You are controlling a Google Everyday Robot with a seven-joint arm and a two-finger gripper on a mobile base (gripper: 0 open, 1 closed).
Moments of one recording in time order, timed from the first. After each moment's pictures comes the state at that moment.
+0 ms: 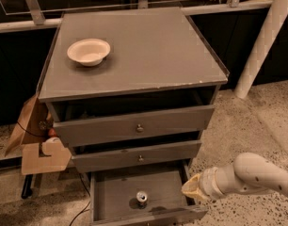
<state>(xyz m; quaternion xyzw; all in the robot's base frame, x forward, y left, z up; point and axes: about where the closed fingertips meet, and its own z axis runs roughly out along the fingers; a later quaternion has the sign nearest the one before) 0.430 -0.178 0.489 -0.54 0.77 0.21 0.25</state>
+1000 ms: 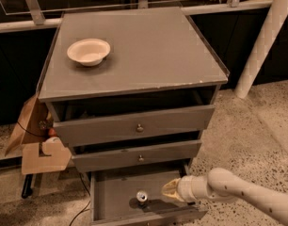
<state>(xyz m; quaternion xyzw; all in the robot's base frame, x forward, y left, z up) 0.476 -0.122 0.359 -0.58 0.71 0.22 0.34</state>
